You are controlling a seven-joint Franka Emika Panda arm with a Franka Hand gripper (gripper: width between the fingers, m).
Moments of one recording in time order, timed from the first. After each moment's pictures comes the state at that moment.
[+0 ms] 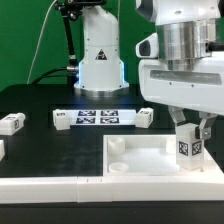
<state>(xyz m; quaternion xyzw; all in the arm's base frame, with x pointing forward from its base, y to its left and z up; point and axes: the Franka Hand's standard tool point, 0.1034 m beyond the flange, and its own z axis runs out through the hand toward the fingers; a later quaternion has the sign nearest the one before) 0.630 0.121 0.080 -0.85 0.53 -0.01 0.07</state>
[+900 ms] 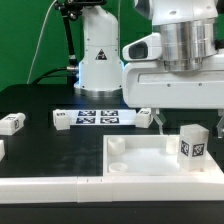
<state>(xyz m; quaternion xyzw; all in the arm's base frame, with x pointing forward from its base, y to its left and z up) 0.632 0.119 0.082 -0.98 0.20 -0.01 0.06</state>
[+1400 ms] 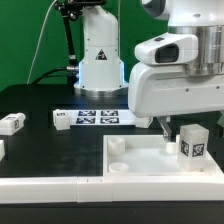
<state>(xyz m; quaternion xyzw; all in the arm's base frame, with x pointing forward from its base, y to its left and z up) 0.634 0.124 0.076 -0.99 -0.10 -0.01 0.01</state>
